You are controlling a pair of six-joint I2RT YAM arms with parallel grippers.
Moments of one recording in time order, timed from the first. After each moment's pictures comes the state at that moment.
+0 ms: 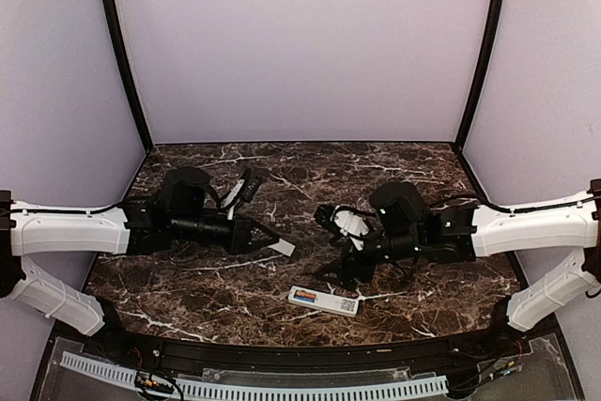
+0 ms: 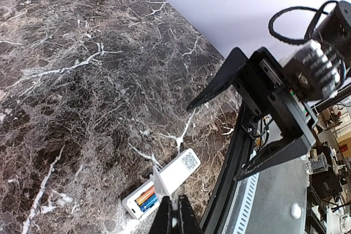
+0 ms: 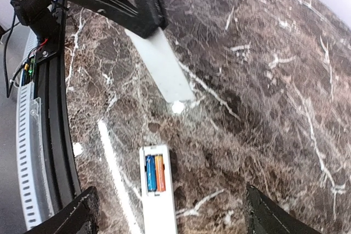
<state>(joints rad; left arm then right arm) -0.84 1.29 0.72 0.08 0.45 -0.46 1.06 1.35 0.84 -0.17 -0.20 -0.03</state>
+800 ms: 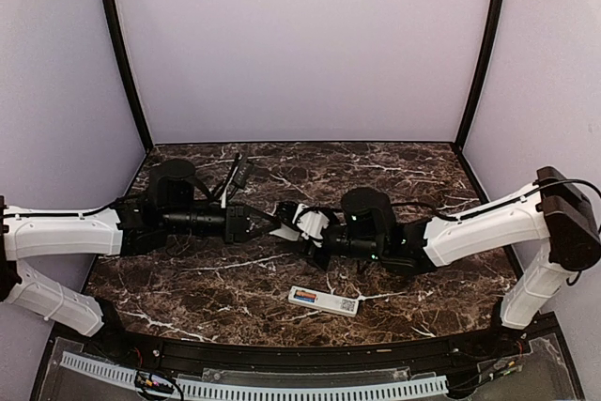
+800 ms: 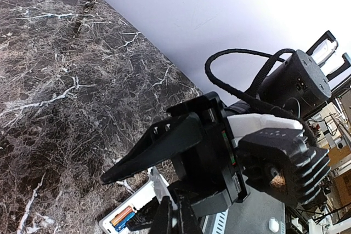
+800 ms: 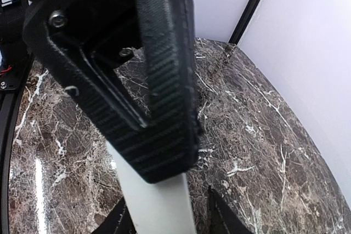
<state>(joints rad) -0.82 1.24 0.70 0.23 0.51 -0.56 1.13 1.62 0.87 0.43 -0.03 -0.33</state>
